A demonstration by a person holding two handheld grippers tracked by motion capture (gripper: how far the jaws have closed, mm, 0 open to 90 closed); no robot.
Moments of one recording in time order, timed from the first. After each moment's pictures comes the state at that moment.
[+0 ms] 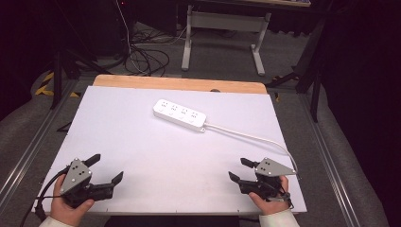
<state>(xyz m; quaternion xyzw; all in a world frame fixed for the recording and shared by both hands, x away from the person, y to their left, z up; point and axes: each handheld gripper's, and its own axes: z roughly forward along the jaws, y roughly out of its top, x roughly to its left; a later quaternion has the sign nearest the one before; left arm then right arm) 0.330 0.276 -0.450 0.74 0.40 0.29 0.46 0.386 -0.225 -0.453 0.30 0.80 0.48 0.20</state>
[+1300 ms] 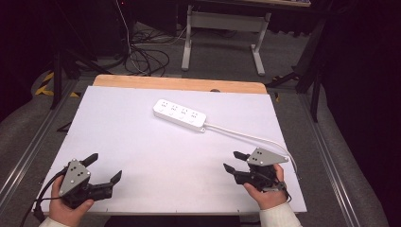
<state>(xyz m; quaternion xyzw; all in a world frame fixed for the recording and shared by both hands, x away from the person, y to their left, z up) 0.327 0.276 -0.448 0.73 0.40 0.31 0.46 0.399 -0.201 -0.421 0.27 0.82 0.45 0.20</state>
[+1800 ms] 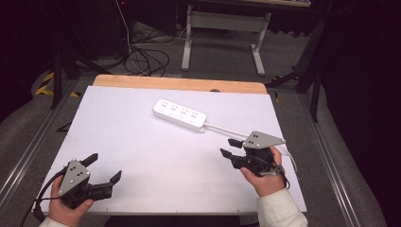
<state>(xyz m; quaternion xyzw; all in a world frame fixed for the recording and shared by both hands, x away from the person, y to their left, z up) 0.327 0.277 -0.448 0.73 0.41 0.30 0.46 0.421 -0.185 -0.381 0.26 0.83 0.45 0.20</state>
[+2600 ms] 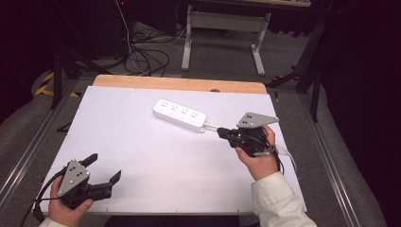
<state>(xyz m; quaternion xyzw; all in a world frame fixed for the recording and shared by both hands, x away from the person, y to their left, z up) 0.326 0.277 -0.447 0.73 0.40 0.31 0.46 0.456 -0.166 -0.357 0.26 0.83 0.46 0.18</state>
